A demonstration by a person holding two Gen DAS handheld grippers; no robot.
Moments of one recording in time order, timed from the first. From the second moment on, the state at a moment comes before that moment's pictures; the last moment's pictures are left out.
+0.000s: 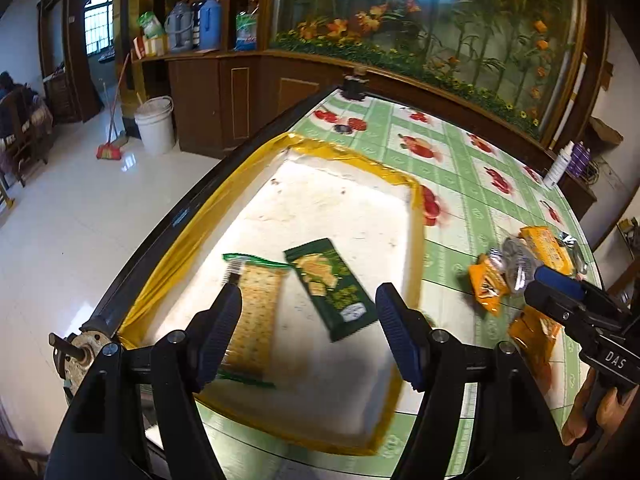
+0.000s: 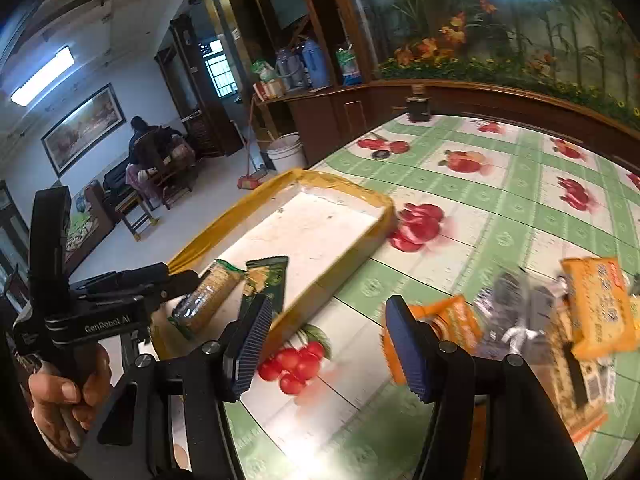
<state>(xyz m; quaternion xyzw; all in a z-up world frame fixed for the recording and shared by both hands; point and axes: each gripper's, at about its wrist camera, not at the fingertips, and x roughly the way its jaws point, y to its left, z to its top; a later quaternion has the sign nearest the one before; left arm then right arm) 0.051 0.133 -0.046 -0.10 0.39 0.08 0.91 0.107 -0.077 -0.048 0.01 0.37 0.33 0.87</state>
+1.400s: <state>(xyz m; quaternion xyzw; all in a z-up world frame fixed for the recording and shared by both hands) 0.086 -0.013 -0.061 0.00 0.42 -0.06 0.91 0.060 -0.208 -0.090 0.04 0.41 0.24 0.88</state>
